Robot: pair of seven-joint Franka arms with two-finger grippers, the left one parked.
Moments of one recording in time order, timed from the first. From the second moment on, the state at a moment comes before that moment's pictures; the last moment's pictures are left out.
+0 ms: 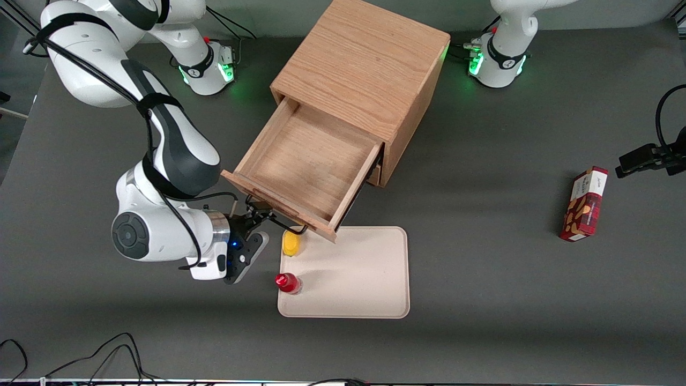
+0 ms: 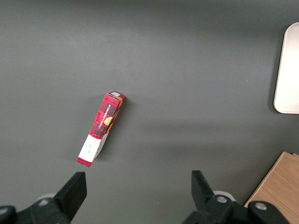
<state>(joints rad) 0.00 0.77 0.52 -1.12 0.02 1.71 -0.41</state>
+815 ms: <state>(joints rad) 0.00 0.41 0.51 -1.01 -0.15 1.42 -0.24</state>
